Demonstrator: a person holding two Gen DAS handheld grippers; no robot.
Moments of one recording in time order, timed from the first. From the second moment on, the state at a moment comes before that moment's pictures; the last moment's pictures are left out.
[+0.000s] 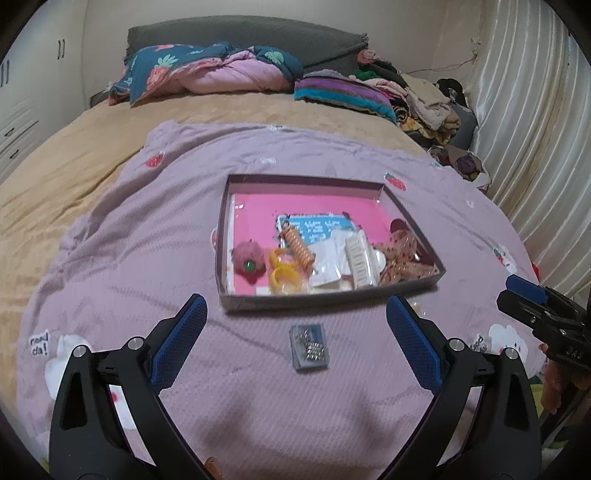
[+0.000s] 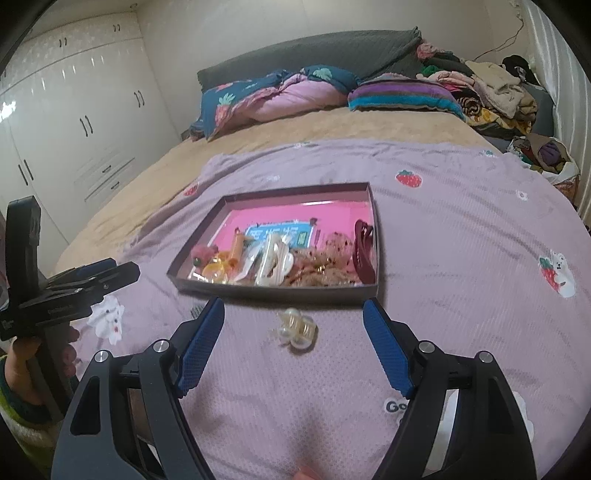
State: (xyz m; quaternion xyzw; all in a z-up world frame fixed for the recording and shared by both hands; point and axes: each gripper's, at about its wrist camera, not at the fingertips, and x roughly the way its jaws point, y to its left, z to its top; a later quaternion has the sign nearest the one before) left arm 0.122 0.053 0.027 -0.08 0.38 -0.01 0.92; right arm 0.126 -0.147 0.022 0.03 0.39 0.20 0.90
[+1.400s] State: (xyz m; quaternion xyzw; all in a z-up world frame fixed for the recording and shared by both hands) left arm 0.146 0.029 -0.070 -0.09 0.49 -0.03 0.87; right arm 0.184 -0.104 -0.077 -0.01 0.49 0.23 0.84
